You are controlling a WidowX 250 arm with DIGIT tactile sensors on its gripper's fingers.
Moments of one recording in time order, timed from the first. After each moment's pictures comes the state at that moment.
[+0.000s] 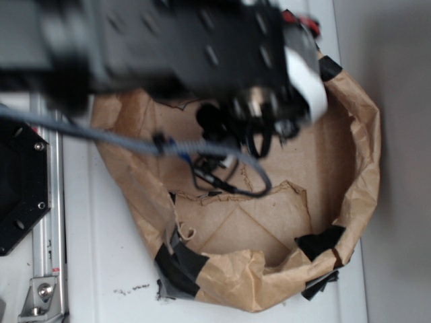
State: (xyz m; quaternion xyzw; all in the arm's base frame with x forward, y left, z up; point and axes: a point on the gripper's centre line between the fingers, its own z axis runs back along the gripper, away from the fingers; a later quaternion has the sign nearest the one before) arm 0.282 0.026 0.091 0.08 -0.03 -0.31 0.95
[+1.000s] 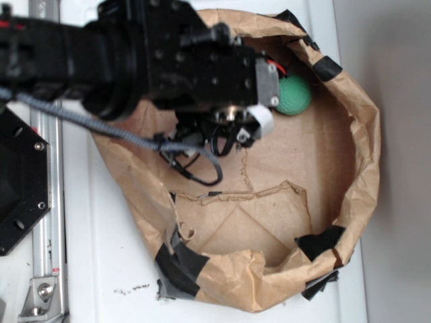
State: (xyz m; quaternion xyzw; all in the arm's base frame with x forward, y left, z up) arm 0.257 0.054 0.039 0.06 0.01 -0.40 0.91
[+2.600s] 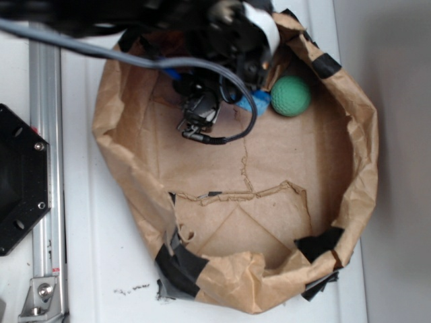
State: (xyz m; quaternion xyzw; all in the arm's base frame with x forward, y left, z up) arm 0.252 0.064 0.097 -0.01 -0.07 -0.14 0.99
